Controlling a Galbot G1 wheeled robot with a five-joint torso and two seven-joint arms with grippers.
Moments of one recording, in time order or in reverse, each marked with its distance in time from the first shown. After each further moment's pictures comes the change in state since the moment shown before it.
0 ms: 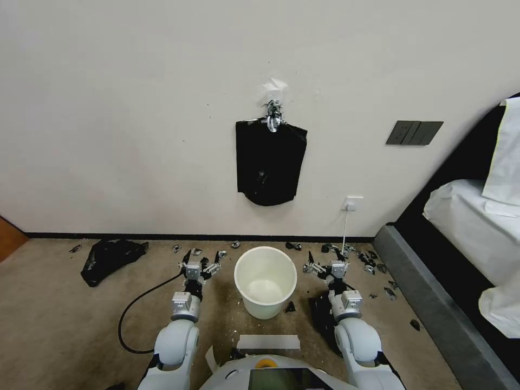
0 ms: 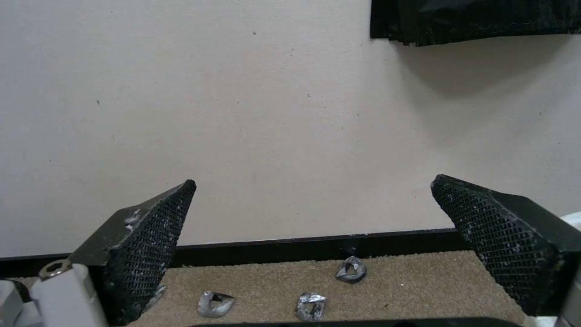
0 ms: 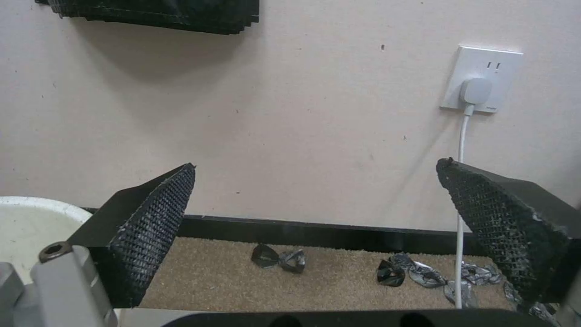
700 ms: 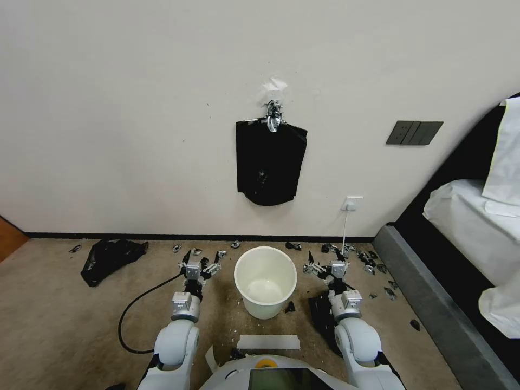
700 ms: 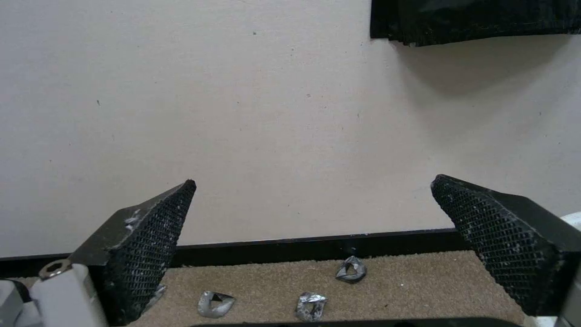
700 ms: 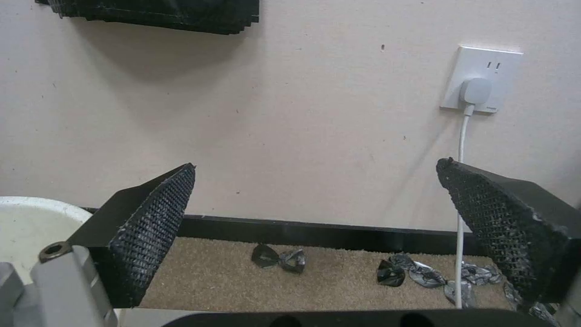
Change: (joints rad) left arm 0.000 0.000 0.000 0.000 0.000 0.000 0.000; right arm 0.000 0.000 0.000 0.000 0.000 0.000 0.000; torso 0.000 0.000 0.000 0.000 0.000
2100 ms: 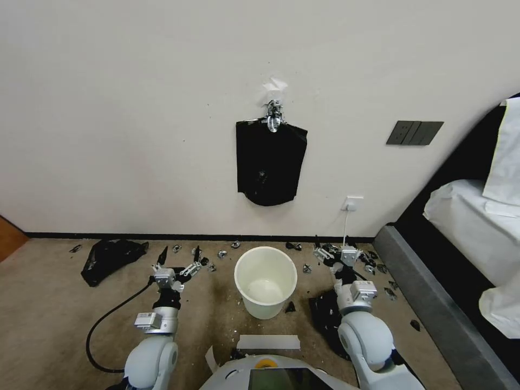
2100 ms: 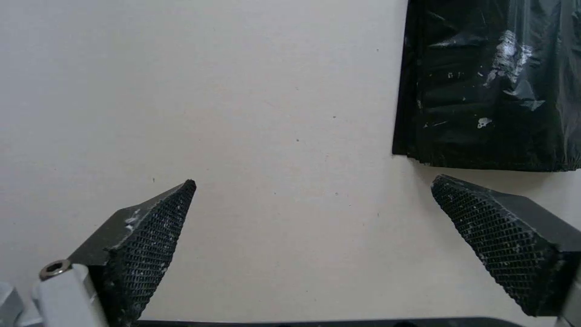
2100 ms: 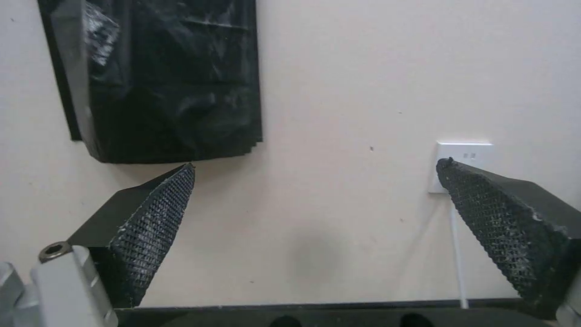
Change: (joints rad) left arm 0.126 0.076 -0.106 -0.077 -0.225 -0.283 0.040; right arm 0.047 -0.153 -0.152 0.172 0.166 -0.006 0.250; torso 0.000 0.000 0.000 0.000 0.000
